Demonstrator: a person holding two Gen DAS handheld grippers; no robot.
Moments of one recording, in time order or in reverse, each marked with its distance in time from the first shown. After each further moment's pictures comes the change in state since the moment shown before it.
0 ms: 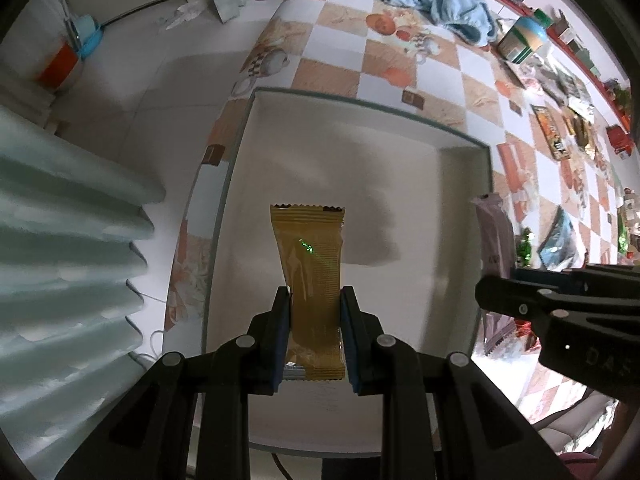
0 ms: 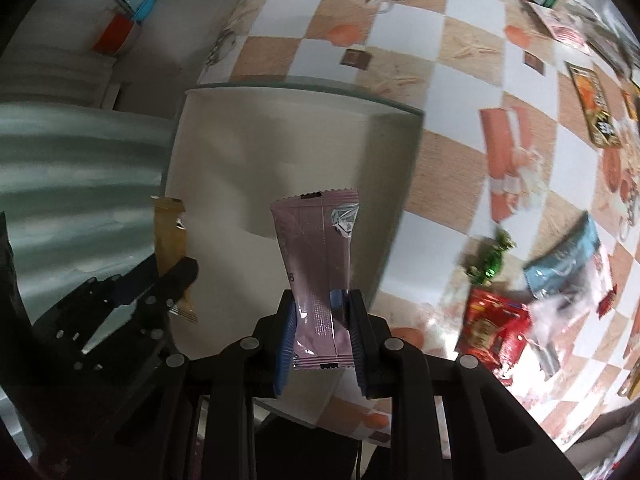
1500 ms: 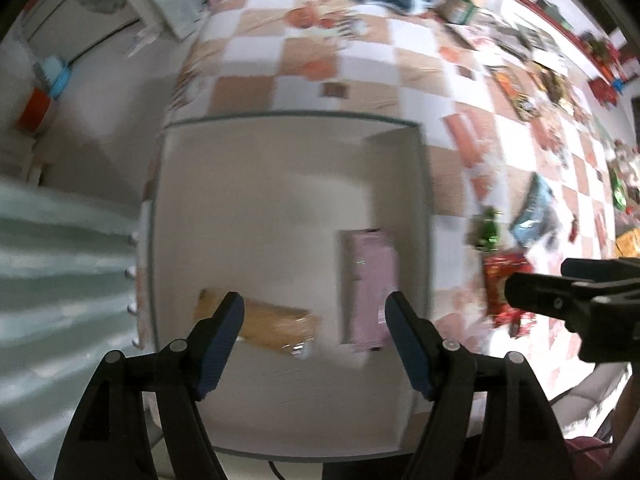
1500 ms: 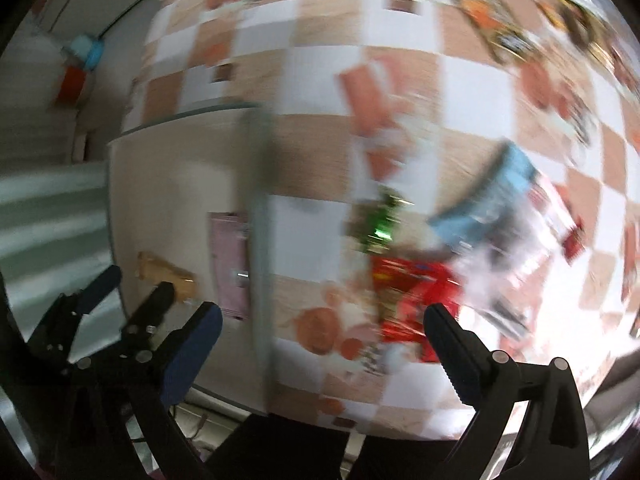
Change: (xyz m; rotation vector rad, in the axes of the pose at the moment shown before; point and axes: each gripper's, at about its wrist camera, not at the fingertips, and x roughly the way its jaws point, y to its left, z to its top) left arm -0.004 -0.077 0.008 0.171 0.009 -0.002; right arm -0.004 -0.086 -0.030 0.254 -0.015 0.009
